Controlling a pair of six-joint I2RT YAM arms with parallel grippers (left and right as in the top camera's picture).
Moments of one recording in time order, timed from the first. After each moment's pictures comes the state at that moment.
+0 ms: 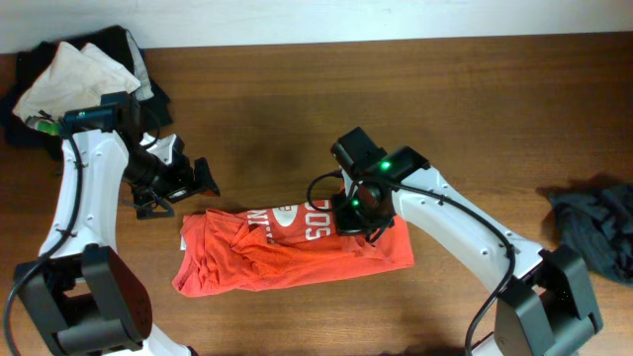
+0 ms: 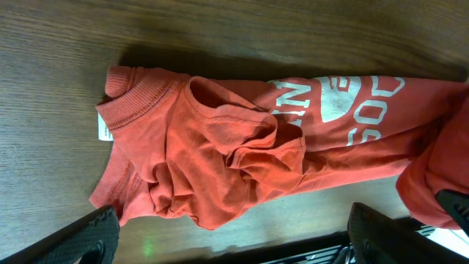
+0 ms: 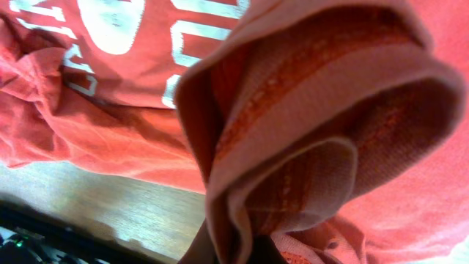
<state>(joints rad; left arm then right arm) 0.16 1.80 1.53 -1.41 0.33 -0.05 0.58 1.71 1.30 -1.02 -0.26 0.47</state>
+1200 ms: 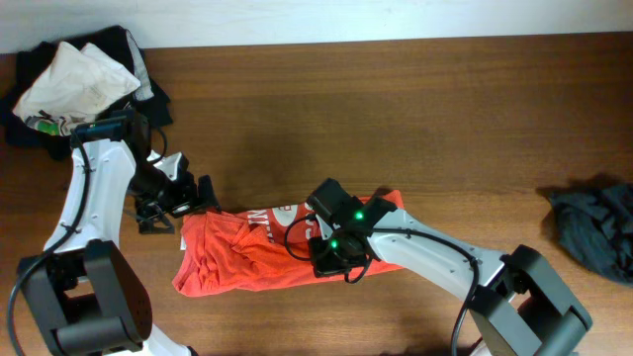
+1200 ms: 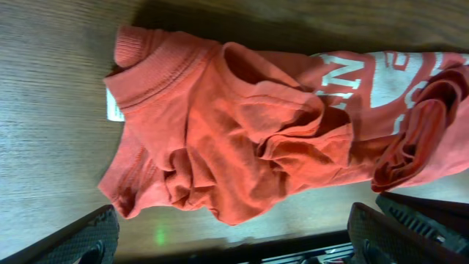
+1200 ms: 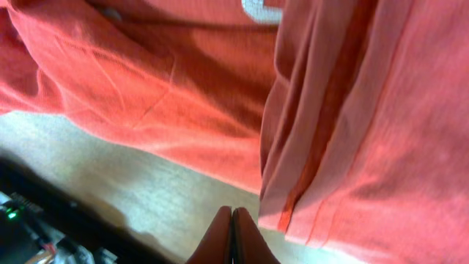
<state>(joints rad) 0.16 1.80 1.42 -1.38 0.28 -0.04 0.74 1.71 1.02 -0.69 -0.40 0.57</state>
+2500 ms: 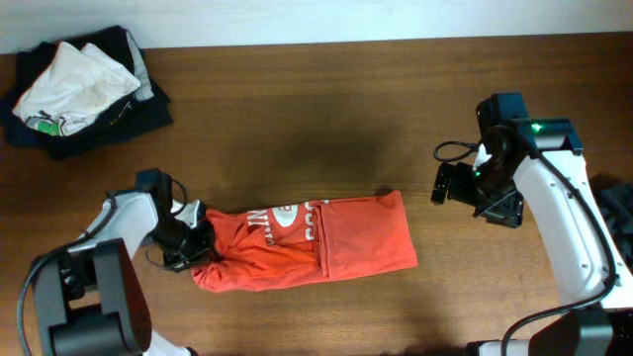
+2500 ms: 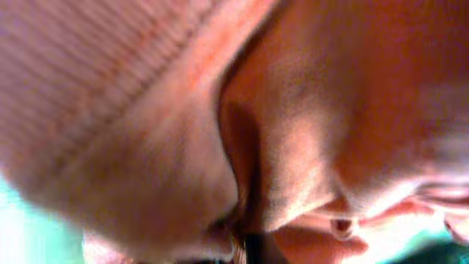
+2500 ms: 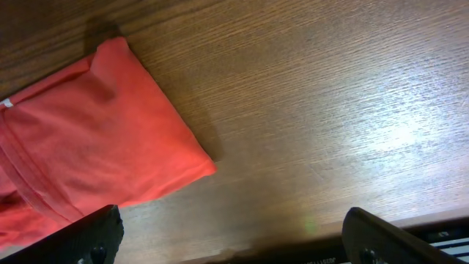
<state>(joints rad) 0.16 1.75 0.93 -0.98 0.33 -0.08 0.01 1.55 1.39 -1.39 -0.08 0.38</state>
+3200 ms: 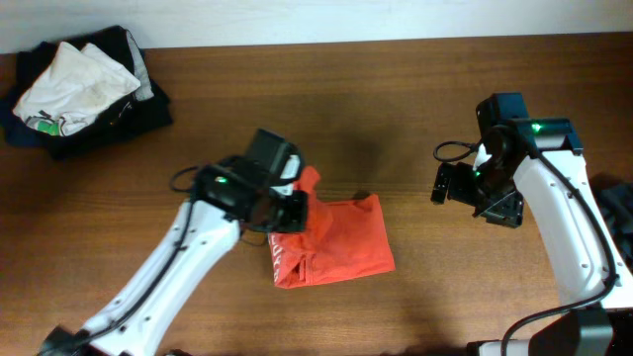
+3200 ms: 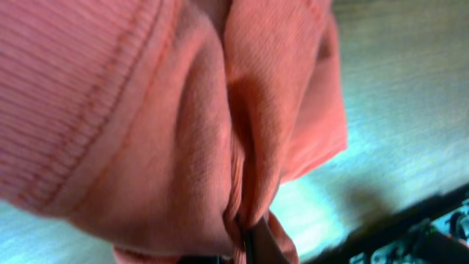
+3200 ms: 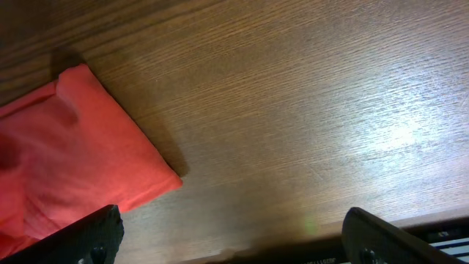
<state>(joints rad) -0.52 1.49 1.24 -0.99 0.23 -0.39 0.01 1.55 1.39 -1.39 -0.08 0.38</state>
